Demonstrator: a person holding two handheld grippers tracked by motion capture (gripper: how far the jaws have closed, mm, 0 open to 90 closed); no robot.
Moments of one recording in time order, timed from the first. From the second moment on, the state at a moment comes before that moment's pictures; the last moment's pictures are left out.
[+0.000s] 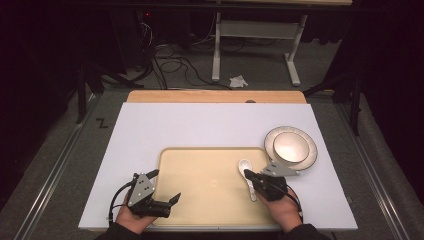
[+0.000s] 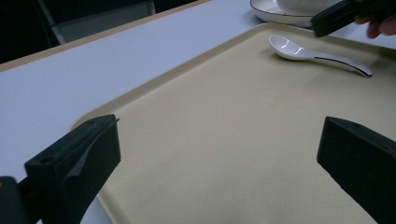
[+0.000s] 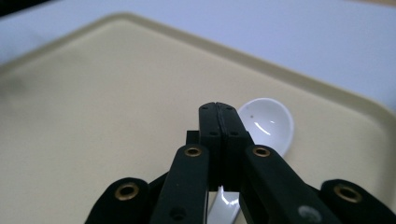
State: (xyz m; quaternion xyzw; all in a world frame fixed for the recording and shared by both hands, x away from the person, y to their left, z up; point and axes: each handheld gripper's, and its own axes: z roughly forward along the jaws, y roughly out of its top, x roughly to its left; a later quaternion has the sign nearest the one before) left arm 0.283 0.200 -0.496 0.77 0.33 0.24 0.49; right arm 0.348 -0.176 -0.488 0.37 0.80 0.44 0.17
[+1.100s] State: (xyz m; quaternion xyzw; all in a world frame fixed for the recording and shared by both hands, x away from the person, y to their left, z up) left arm 0.282 0.201 -0.495 0.77 0.33 0.24 0.50; right arm 0.390 -0.156 -0.495 0.37 0.84 0.35 0.16
